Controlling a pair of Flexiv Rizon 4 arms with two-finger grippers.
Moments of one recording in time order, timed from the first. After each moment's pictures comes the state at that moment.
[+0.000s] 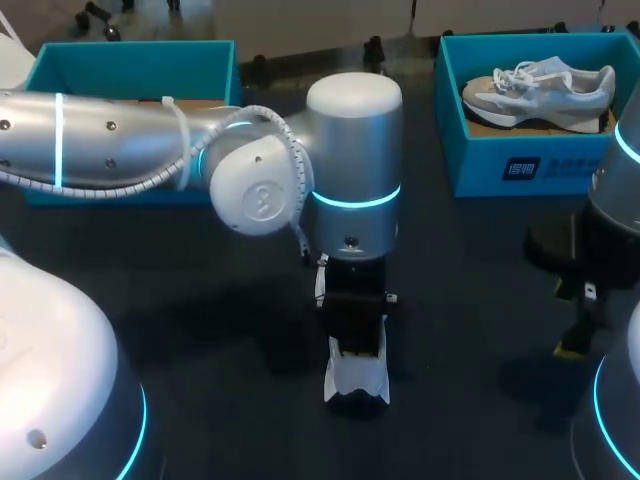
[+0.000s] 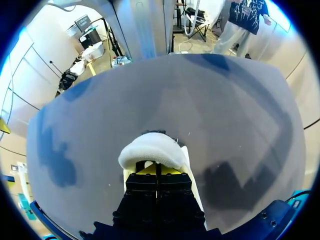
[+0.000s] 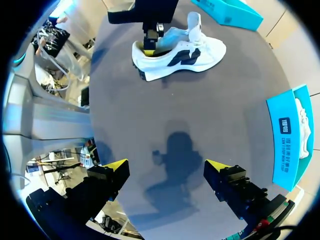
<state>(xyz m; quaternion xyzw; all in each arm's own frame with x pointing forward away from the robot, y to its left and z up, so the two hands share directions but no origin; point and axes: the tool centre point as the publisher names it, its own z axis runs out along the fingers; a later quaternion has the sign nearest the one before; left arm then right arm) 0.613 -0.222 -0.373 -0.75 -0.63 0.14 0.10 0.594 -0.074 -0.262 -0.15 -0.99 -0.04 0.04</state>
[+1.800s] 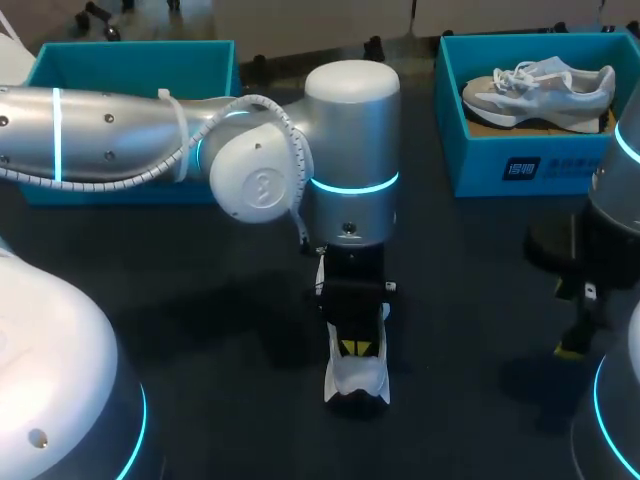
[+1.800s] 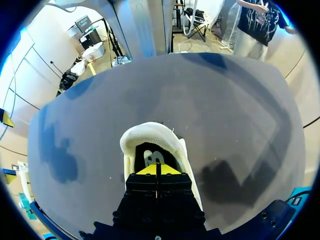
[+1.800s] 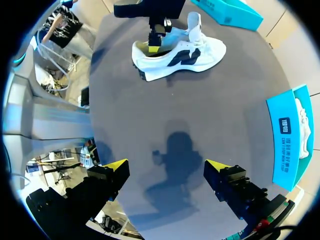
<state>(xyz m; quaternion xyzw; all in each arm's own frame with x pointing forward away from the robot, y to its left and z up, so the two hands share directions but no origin) 0.627 -0.222 -0.364 -0.76 -0.63 0.14 0.09 0.594 -0.074 -0.262 -0.15 -0.99 -0.04 0.04</state>
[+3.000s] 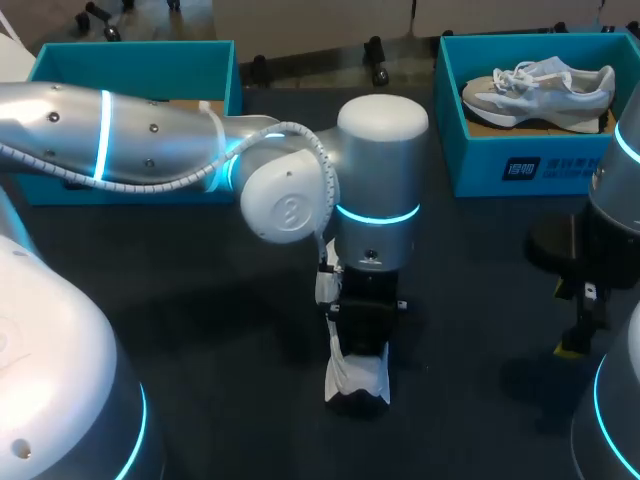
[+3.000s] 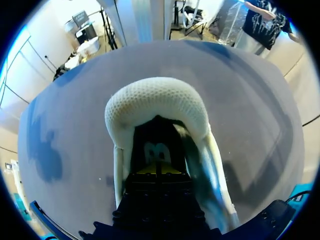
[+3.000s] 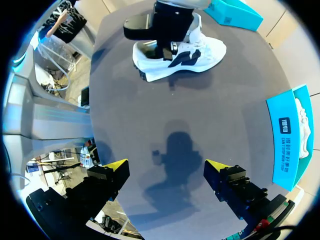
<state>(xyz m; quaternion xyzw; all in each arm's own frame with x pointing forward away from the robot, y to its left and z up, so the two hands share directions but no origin) 0.635 -0.233 -0.410 -0.76 -0.64 0.10 0.10 0.594 -0.074 -0.262 -0.15 -0.99 -0.04 0.04</state>
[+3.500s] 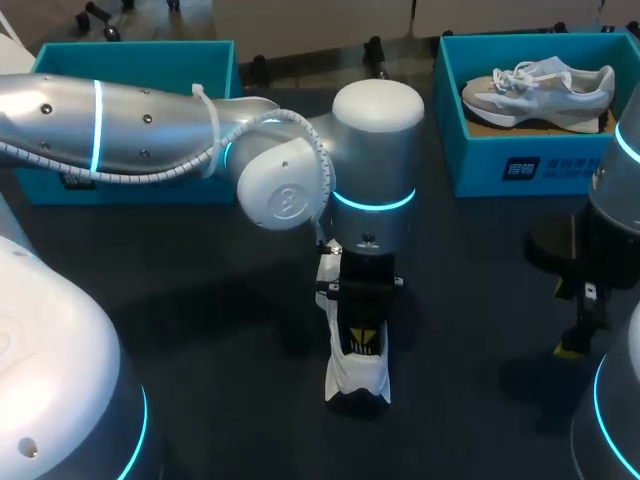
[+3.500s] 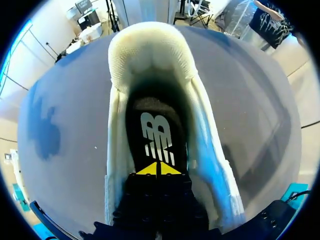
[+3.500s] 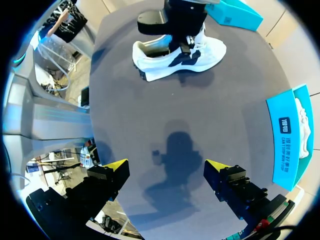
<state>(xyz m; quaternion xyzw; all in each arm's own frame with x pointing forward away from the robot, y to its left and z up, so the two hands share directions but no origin) 0.673 -0.235 -0.403 -0.75 -0.65 0.08 0.07 0.594 -0.074 -0.262 -0.15 -0.99 -0.04 0.04</state>
